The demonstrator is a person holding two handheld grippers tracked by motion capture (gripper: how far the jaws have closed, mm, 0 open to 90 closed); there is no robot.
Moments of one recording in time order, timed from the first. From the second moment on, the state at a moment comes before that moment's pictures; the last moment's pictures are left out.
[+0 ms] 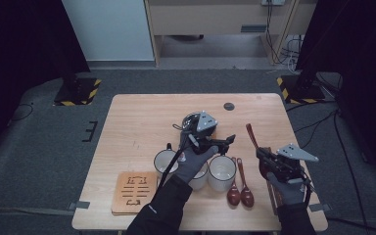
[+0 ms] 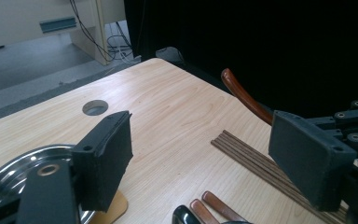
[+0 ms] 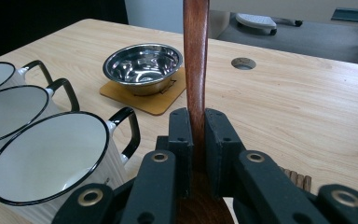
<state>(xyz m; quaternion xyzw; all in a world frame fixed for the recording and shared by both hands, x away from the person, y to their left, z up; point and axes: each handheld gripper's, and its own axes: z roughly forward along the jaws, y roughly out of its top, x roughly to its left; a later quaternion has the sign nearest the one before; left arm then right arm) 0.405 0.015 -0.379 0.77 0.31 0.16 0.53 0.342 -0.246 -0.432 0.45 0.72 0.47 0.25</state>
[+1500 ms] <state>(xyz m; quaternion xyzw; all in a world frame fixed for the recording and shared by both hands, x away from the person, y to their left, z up) 0.414 -0.051 -0.395 0.79 0.29 0.12 0.53 0.338 -0.243 -0.430 0.43 0.72 0.48 0.25</state>
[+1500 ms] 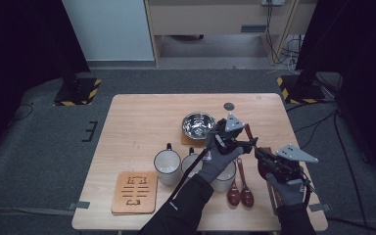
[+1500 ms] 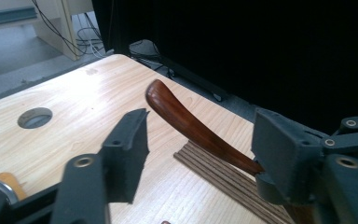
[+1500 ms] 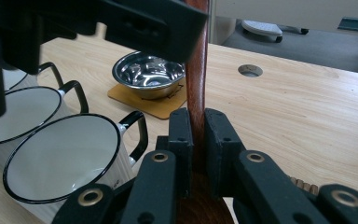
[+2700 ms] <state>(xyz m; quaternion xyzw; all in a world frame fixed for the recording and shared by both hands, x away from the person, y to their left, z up) 0.408 -0.058 -0.397 0.81 0.27 0.11 0.51 0.342 -0.239 -0.435 0.43 0.73 0.47 0.25</state>
